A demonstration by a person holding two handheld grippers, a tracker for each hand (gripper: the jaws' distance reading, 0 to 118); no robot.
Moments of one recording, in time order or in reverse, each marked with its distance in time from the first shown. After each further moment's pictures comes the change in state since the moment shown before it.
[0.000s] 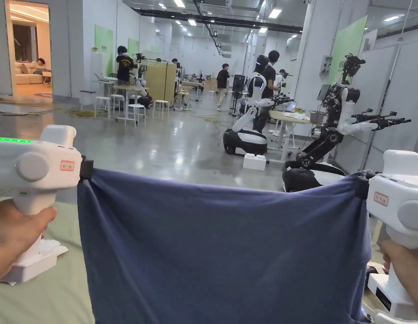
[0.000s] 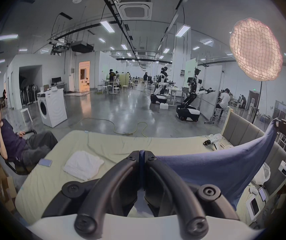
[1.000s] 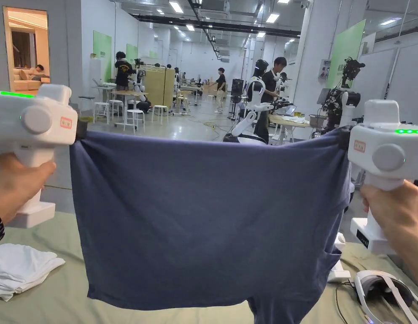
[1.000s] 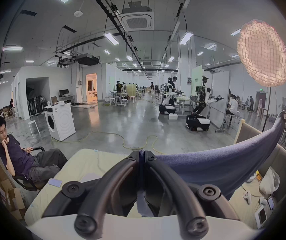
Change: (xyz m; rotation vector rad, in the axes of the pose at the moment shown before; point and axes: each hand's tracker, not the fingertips) left arm -0.031 0.060 -0.055 0.071 0.078 -0.029; right arm -0.034 0.062 -0.058 0.100 0.015 0.037
